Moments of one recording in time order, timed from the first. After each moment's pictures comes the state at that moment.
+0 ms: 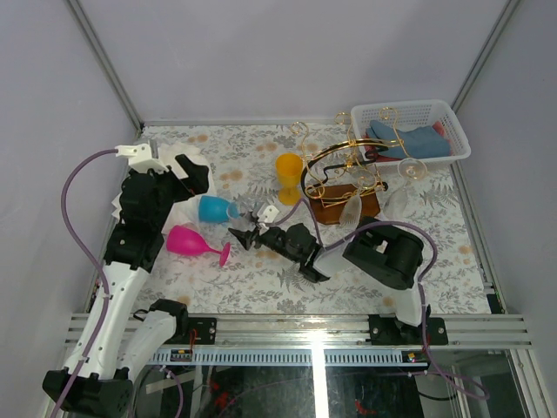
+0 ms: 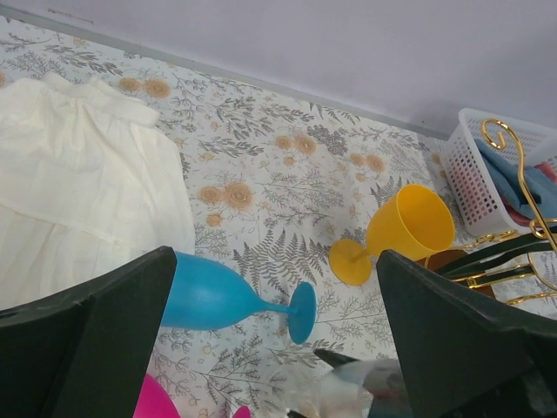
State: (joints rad) left arm -0.17 0.81 0.90 -0.27 -0.06 -0.40; right arm 1.05 2.01 0.83 1.32 0.01 -0.04
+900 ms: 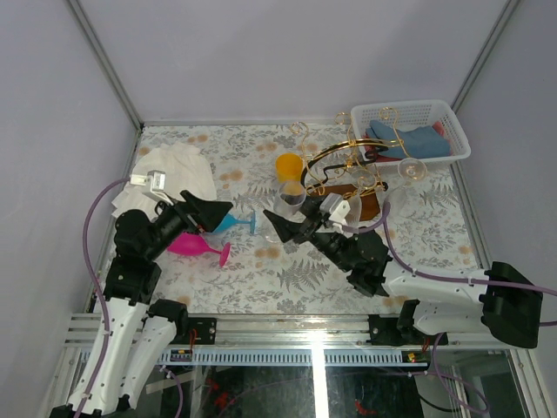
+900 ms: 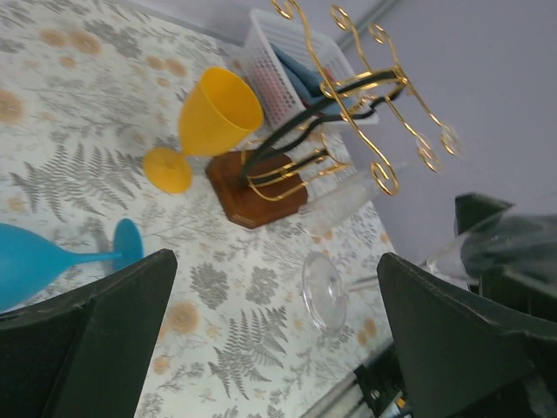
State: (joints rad) left arm -0.16 0.55 0.69 -0.22 0.43 -0.67; right arm 1.12 1.17 0.57 1.02 0.16 -0.05
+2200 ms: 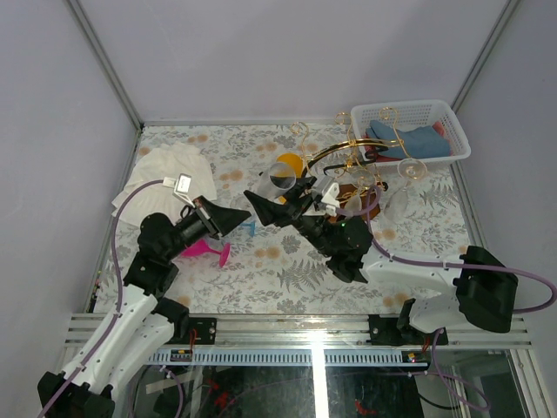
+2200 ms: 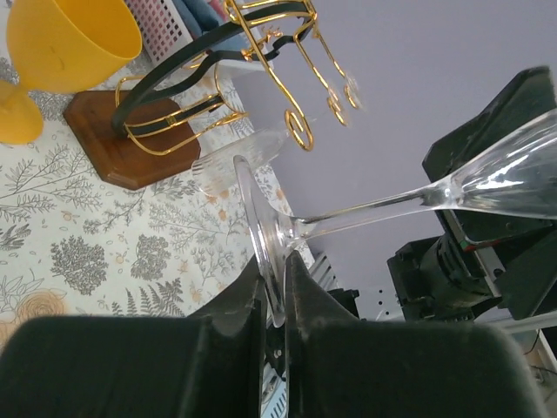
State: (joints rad) left arm -0.37 0.63 0.49 0.14 0.51 -0.97; right arm 1.11 1.37 0.79 1.17 0.12 0.03
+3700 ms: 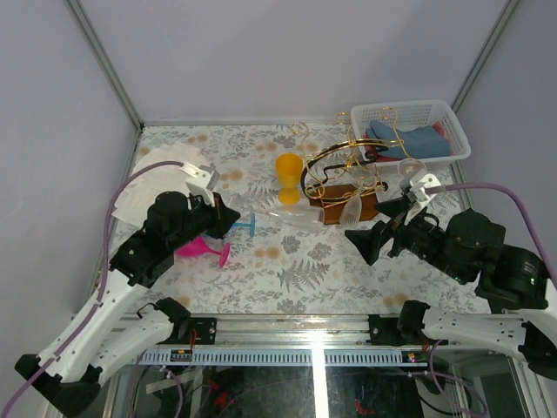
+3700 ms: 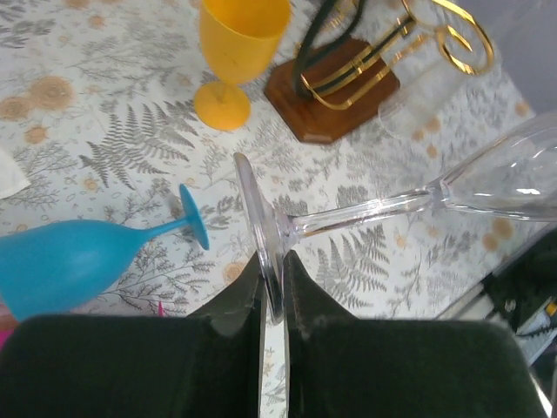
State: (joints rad) left arm -0.50 0.74 0.88 -0.48 0.16 -0.30; right arm 1.12 0.69 1.24 -0.75 0.33 0.16
